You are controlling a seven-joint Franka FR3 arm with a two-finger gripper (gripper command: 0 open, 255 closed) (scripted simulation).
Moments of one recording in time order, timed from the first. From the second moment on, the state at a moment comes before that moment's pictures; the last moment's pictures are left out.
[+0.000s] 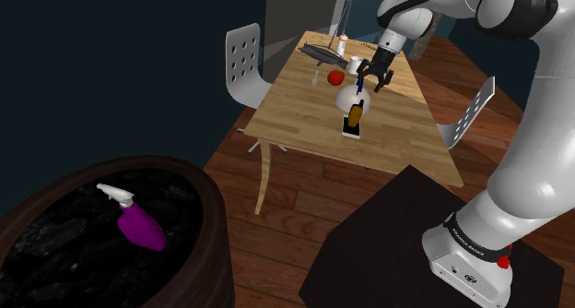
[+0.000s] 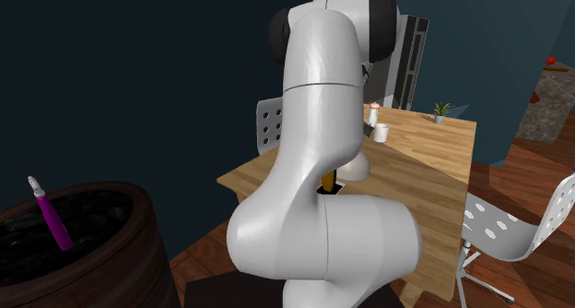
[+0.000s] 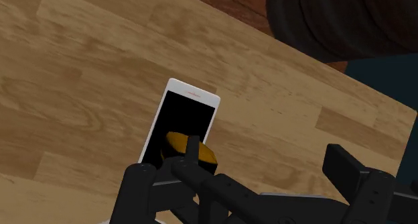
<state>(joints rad) -0.29 0.46 -0.30 -1.66 0.42 1.86 -0.16</state>
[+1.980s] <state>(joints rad) -0.38 0.66 -0.29 -1.51 0.52 1.84 -0.14</state>
